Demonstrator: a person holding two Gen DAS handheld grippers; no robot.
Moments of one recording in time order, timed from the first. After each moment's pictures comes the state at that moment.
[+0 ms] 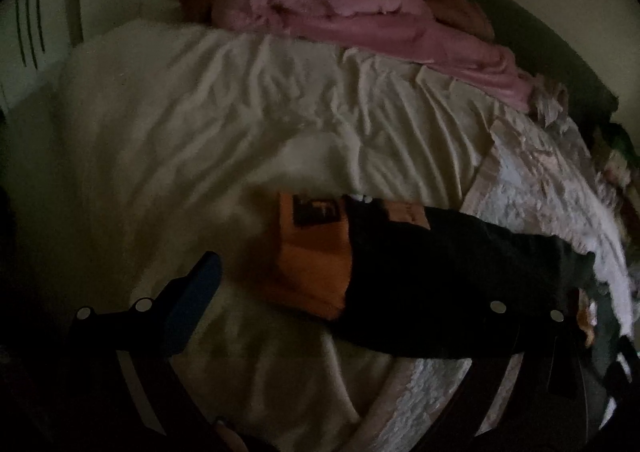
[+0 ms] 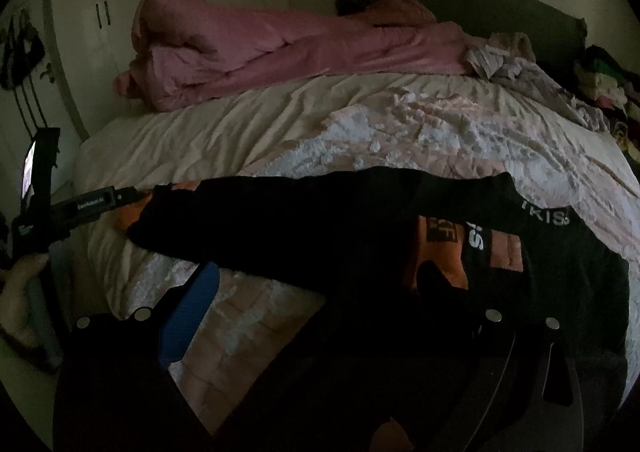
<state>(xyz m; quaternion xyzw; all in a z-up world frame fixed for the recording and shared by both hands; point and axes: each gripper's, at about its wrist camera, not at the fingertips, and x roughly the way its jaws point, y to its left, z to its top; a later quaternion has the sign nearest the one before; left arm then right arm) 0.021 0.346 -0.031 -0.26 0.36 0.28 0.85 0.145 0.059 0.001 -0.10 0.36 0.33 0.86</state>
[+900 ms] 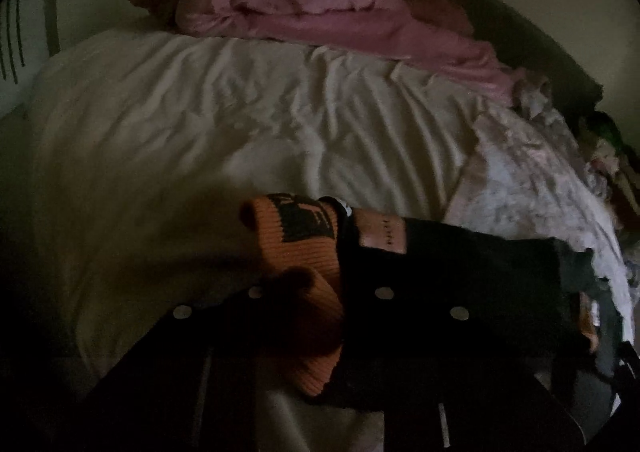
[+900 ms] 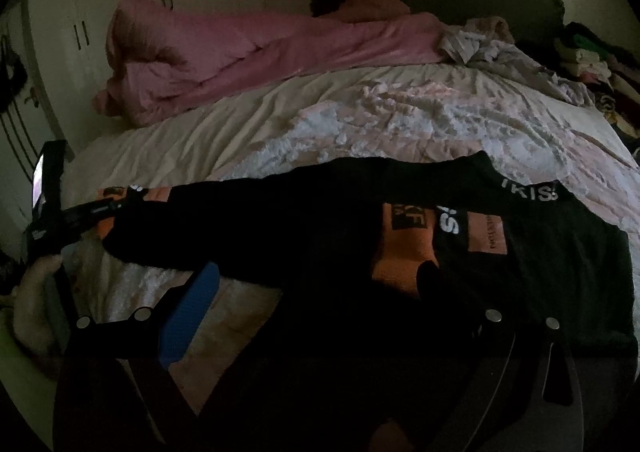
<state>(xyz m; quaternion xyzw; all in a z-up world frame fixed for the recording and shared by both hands) 0.053 0.338 -0.038 -0.24 0.34 0.25 0.87 0.161 0.029 -0.007 -0.06 0.37 0.30 0.88</state>
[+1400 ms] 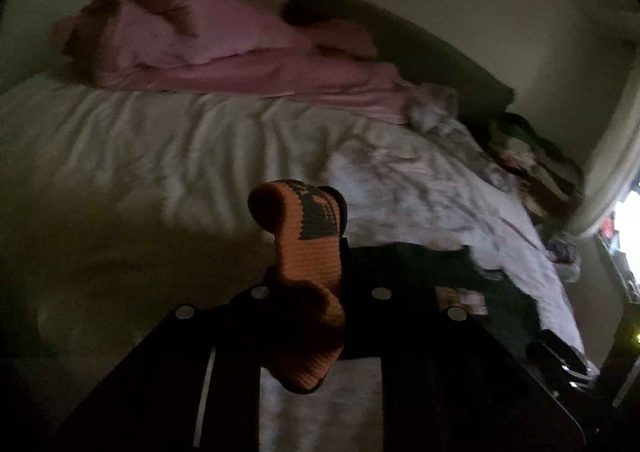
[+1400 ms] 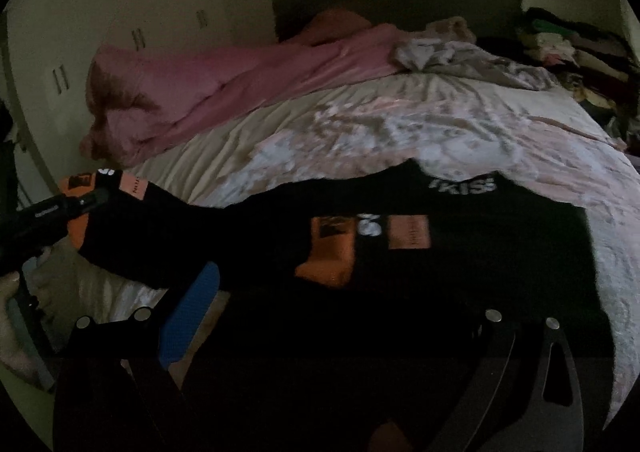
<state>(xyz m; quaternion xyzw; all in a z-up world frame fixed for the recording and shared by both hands) 0.060 0.239 0.050 -0.23 0.28 0.11 0.93 0.158 -0.053 0.025 0.00 0.35 0.26 0.90</state>
